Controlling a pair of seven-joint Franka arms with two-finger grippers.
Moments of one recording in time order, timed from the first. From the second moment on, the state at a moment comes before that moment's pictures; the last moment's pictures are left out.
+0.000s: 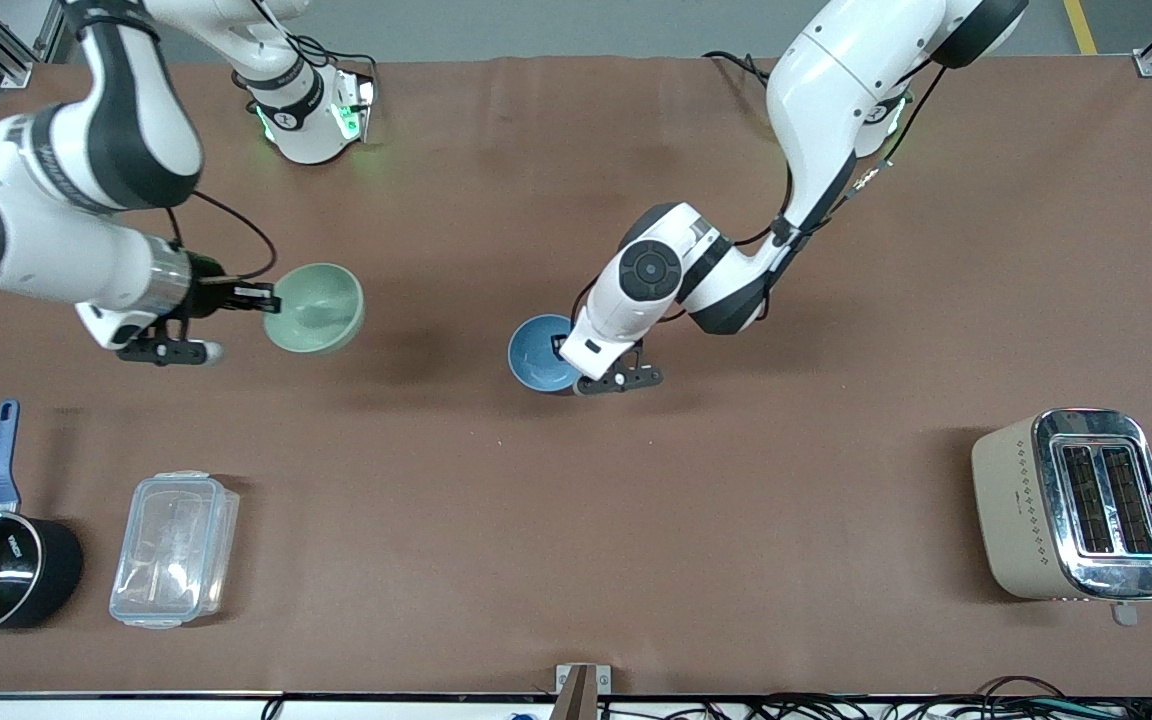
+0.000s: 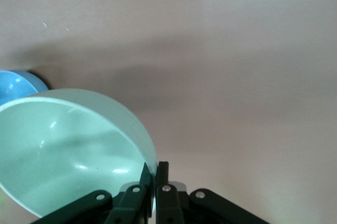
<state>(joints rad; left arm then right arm) -0.45 0.71 -0.36 -1.58 0.02 2.36 -0.92 0.12 0.07 0.04 -1.98 0.25 1.83 0.17</state>
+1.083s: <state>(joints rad) -0.02 0.23 -0.34 -1.42 0.16 1.70 -0.33 0.55 0.40 0.03 -1.95 0.47 2.29 0.60</state>
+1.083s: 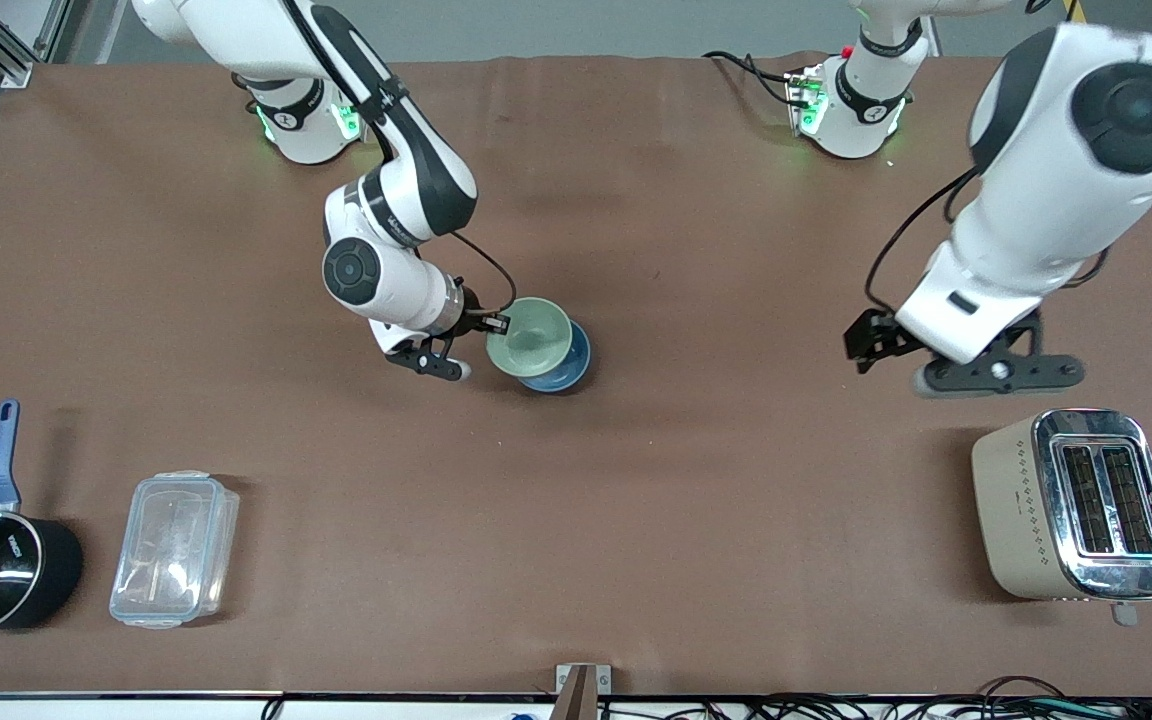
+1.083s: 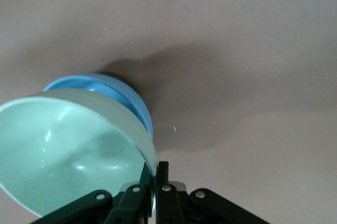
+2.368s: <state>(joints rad) -0.11 -0.05 -0.07 -1.59 0.02 1.49 -0.06 0.60 0.49 0.03 -1.92 0.53 2.33 0.60</state>
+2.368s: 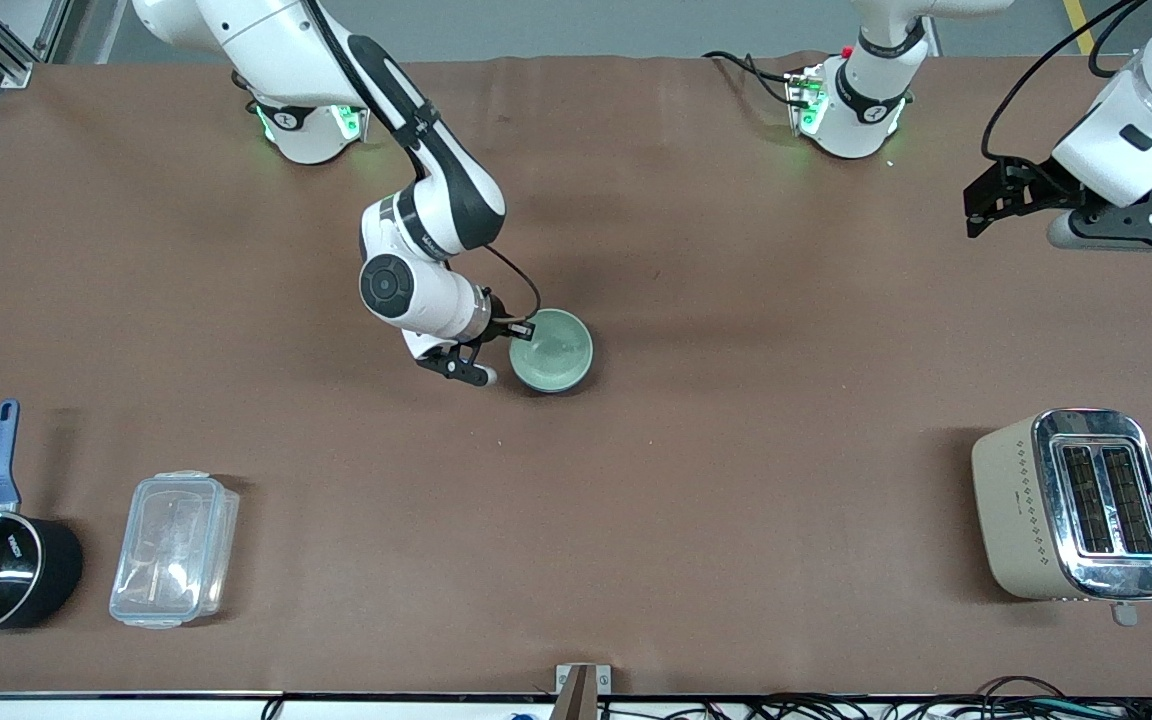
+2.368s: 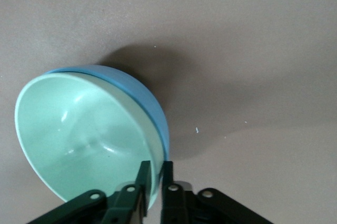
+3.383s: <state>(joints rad) 0.01 -0.06 -0.19 -1.58 -0.01 1.50 -0.02 0.17 0.19 -0.02 -1.90 0.26 2.02 0.29</state>
